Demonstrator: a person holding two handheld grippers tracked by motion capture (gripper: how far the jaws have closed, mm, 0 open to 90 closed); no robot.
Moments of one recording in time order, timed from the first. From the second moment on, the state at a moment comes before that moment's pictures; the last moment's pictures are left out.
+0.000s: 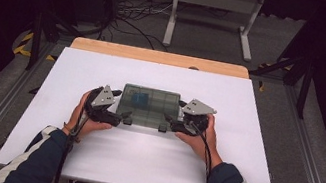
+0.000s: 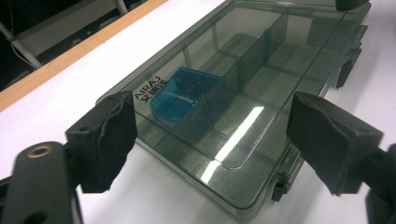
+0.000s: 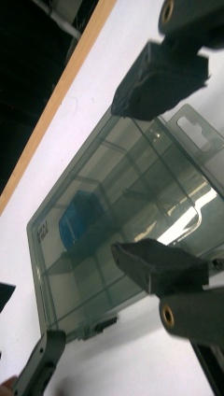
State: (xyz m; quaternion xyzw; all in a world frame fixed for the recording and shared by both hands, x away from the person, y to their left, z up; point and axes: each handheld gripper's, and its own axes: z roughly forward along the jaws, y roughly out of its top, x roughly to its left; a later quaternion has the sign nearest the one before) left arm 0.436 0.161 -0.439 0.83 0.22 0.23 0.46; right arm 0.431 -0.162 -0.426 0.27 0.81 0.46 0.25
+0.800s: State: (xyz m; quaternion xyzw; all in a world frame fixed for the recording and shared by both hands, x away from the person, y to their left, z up) left arm 0.435 0.157 -0.441 0.84 0.20 0.22 0.46; right arm 0.435 -0.157 -0.431 0.28 0.81 0.45 0.25
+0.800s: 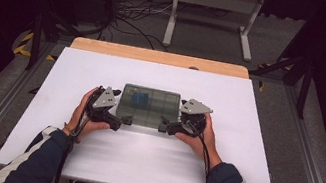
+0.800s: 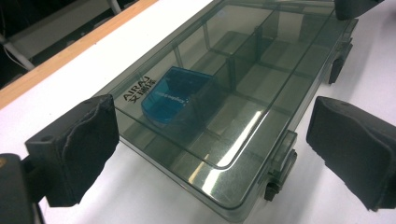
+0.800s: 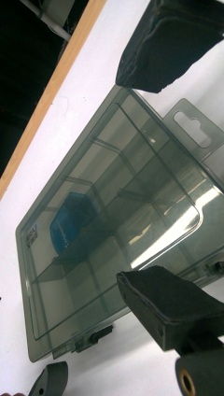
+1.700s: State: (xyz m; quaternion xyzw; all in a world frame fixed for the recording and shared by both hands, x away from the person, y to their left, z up) left arm 0.422 0.161 -0.427 0.83 0.18 0.24 0.47; right arm 0.423 -0.153 -0.420 0.26 0.81 0.45 0.28
